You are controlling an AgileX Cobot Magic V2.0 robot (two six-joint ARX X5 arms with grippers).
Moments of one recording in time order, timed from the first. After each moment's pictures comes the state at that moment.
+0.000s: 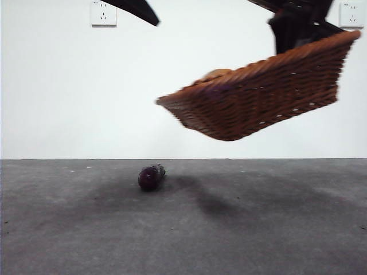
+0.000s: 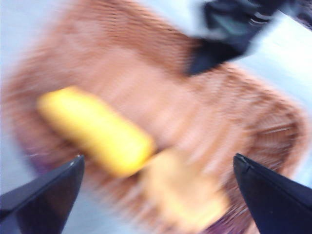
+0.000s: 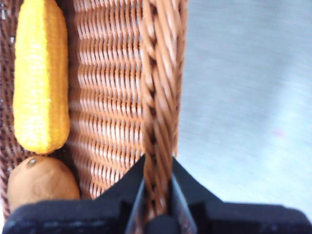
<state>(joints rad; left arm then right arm) -0.81 1.35 1.35 -0.64 -0.05 -0.18 0.28 1.72 1.73 -1.26 -0.26 0.09</state>
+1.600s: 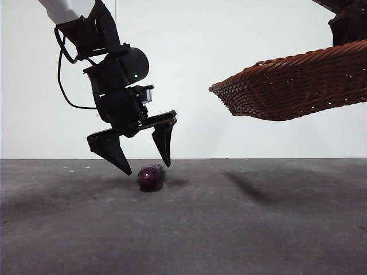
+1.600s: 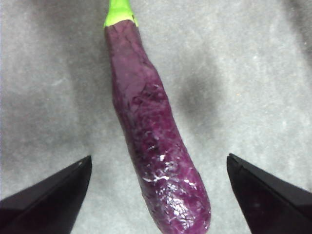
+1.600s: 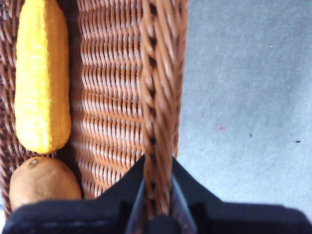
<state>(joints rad) -0.41 2.11 1.66 -0.65 0.15 -0.18 -0.02 1.72 1.73 -1.29 -0.45 -0.07</state>
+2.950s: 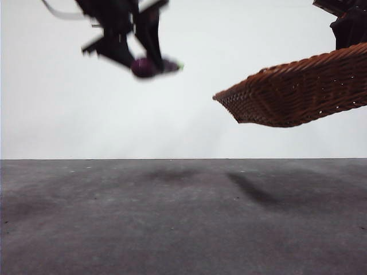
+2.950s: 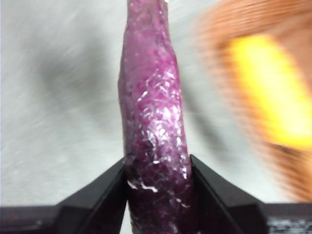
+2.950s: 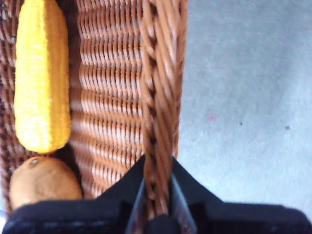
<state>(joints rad) -0.48 1.69 1.66 -0.78 0.24 -0.14 0.00 1.72 1.73 -1.32 -0.38 -0.03</state>
